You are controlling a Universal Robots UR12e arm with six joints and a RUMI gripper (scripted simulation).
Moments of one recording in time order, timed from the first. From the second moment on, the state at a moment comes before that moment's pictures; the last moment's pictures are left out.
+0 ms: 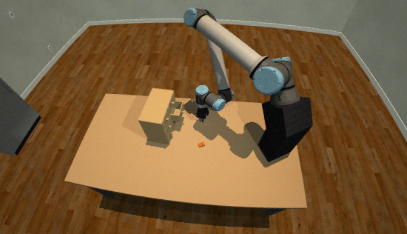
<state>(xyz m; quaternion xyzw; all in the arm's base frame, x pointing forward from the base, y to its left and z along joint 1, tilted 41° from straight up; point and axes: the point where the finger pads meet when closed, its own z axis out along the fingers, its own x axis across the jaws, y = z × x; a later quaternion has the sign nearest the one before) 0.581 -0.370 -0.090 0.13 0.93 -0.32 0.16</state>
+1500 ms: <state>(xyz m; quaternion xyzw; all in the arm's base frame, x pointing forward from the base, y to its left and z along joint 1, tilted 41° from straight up) 0.582 -0.371 -0.089 0.13 0.93 -0.32 0.16</state>
